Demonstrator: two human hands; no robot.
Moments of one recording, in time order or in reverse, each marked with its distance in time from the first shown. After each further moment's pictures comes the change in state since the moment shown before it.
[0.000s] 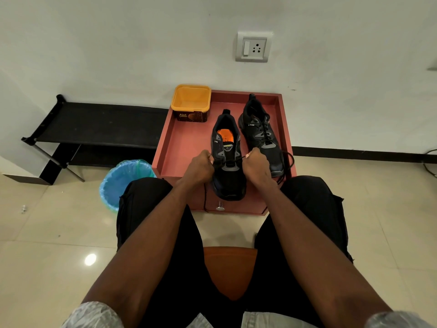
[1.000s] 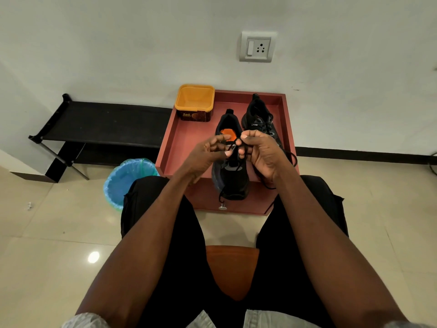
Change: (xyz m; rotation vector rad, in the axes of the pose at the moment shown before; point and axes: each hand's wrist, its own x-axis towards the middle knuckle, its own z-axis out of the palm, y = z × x) left_hand -0.030 0.040 -0.034 -0.651 -0.230 0.176; right_hand -0.027 -0.031 -0.055 1.131 -0.477 -0.151
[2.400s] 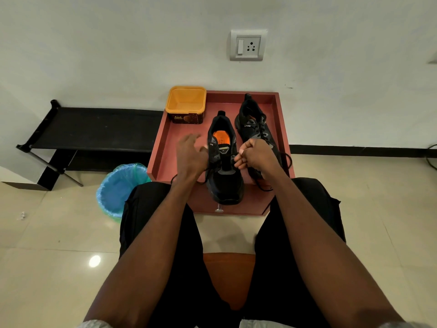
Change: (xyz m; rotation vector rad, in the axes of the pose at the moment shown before) left_hand 0.025 -0.013 0.004 0.655 0.571 -0.007; right_hand 0.025 0.013 -0.022 -0.576 0.246 0.111
